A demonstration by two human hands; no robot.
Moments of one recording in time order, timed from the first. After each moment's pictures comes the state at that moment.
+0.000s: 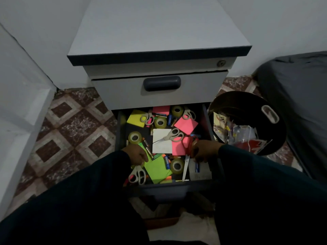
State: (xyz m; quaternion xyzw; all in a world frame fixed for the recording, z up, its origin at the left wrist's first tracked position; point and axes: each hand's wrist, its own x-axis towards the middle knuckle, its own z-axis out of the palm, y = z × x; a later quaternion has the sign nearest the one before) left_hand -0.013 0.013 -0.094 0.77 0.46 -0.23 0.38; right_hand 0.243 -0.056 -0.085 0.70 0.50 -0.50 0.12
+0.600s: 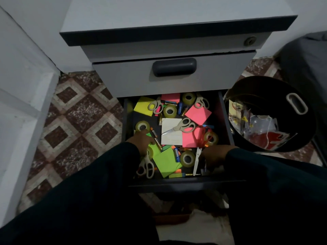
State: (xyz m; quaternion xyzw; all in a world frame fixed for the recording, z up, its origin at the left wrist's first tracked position) left_hand -0.016 0.029 -0.124 0.82 0.44 -0.27 0.23; right_hand 0.228 -0.059 -0.116 0.54 0.63 -0.42 0.35
